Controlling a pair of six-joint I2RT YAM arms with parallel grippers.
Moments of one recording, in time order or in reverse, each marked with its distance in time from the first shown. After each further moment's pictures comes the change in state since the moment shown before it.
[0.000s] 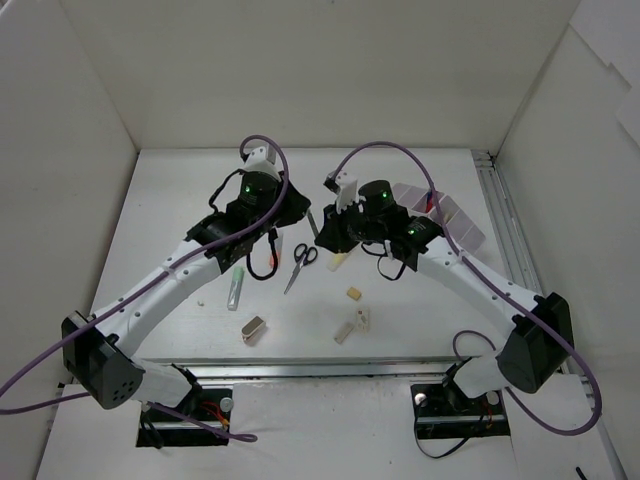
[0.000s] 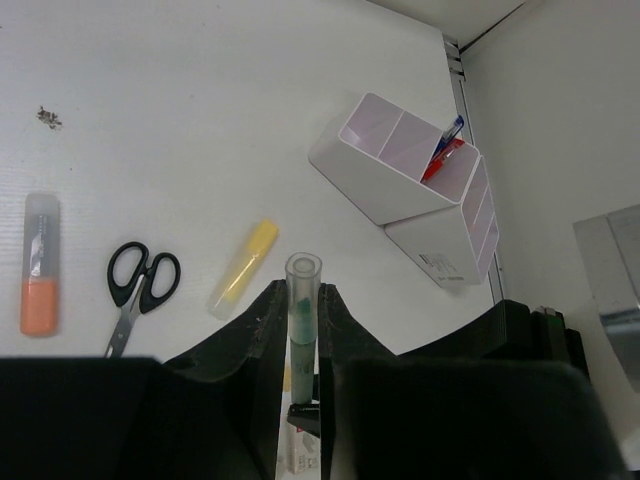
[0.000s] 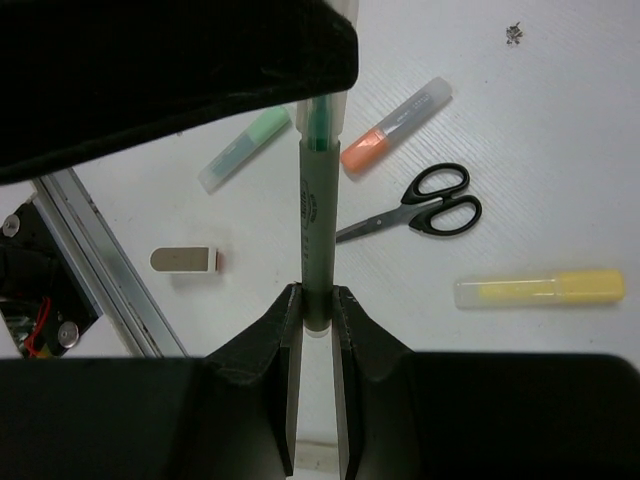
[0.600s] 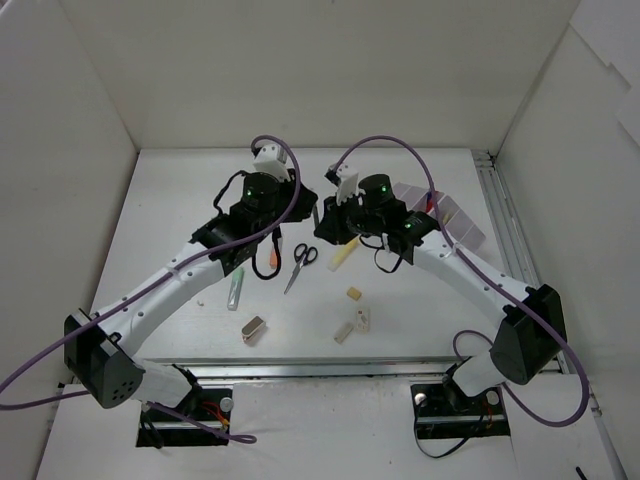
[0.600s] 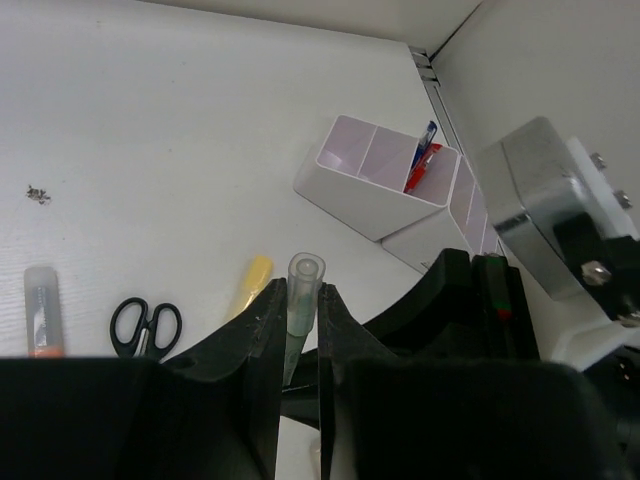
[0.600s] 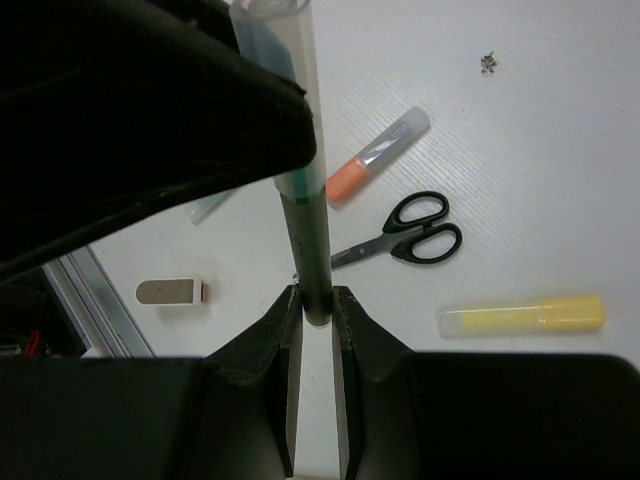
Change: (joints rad) left arm -0.018 0.006 -0.029 0.135 0.026 0.137; right arm -0.032 0.064 0.027 0.084 -0.002 0.028
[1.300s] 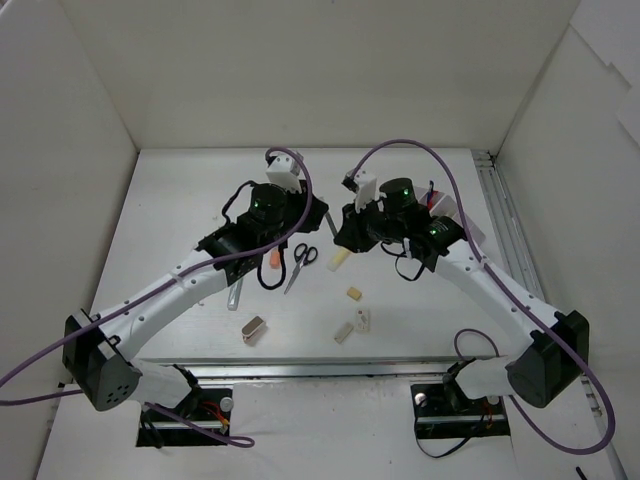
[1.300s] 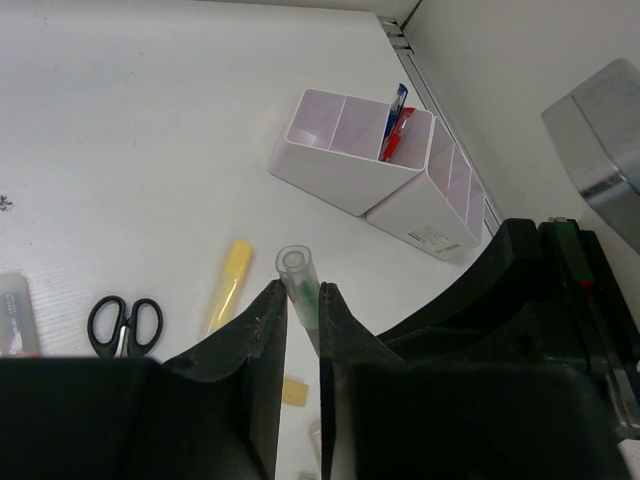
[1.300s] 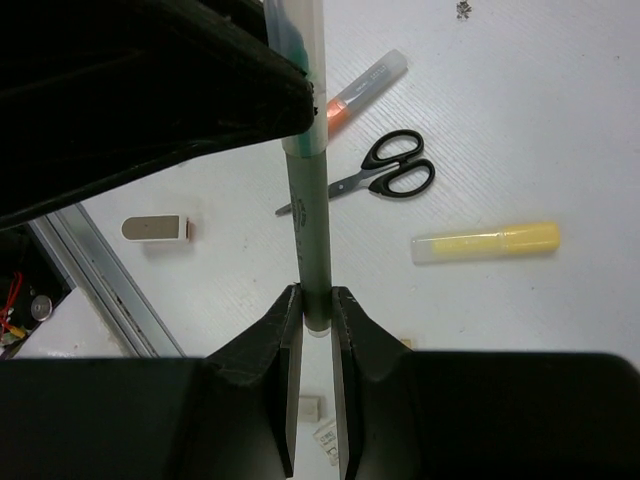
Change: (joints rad) left arm -0.074 -0.016 -0.062 0.050 0.013 0.079; right arm -0.043 -0.146 -0.031 -0.192 -0.012 -0.097
